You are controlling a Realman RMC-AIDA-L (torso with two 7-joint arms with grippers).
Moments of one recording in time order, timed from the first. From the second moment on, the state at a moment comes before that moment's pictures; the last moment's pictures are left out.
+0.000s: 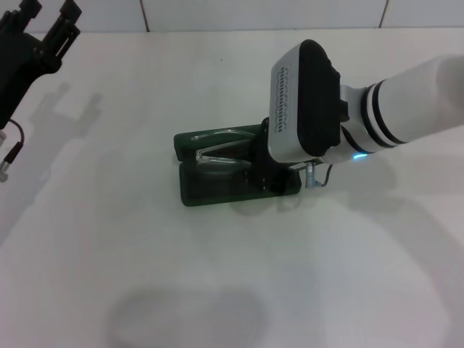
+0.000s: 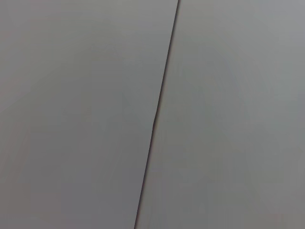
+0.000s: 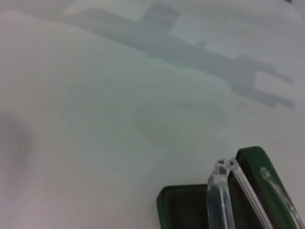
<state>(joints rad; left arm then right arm) -0.41 -2.05 1.22 0.28 0.49 1.31 -0.71 0.73 2.03 -1.86 -1.08 -2.10 -0.90 1.90</state>
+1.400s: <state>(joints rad) -0.44 -2.05 1.22 0.28 0.50 1.29 -0.71 0.71 2.03 -1.92 -1.09 -2.09 -0.88 1.91</state>
